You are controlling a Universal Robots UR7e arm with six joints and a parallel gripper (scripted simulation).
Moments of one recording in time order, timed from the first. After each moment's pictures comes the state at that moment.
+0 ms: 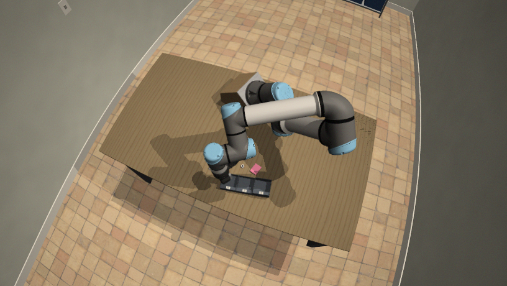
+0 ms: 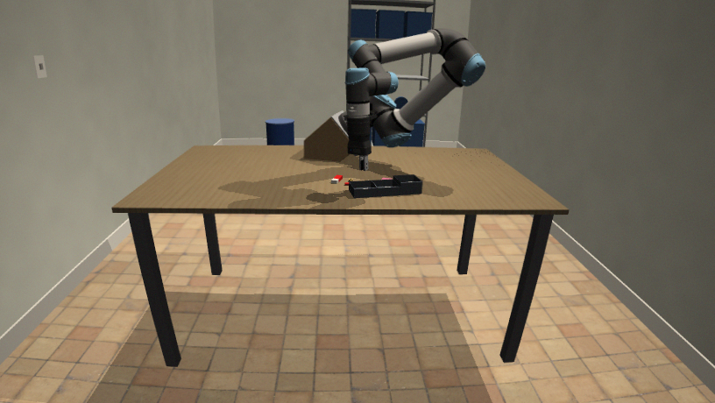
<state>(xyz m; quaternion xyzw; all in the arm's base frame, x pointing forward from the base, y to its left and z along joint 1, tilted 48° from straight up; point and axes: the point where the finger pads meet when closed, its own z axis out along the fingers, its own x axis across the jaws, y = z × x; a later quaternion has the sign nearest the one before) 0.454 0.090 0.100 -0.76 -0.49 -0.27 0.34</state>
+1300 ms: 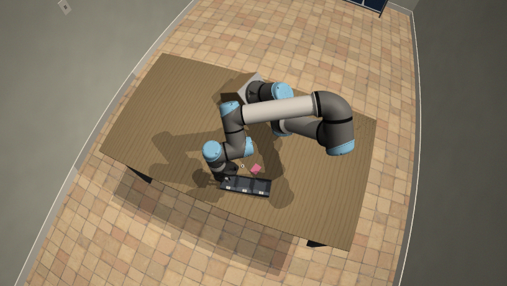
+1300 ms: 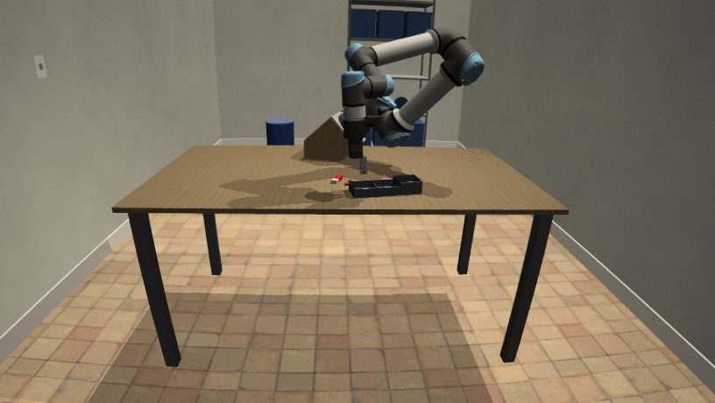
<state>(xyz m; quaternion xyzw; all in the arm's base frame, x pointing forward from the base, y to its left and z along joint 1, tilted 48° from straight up) 0.467 0.098 0.094 -0.89 -0.09 -0.09 0.43</state>
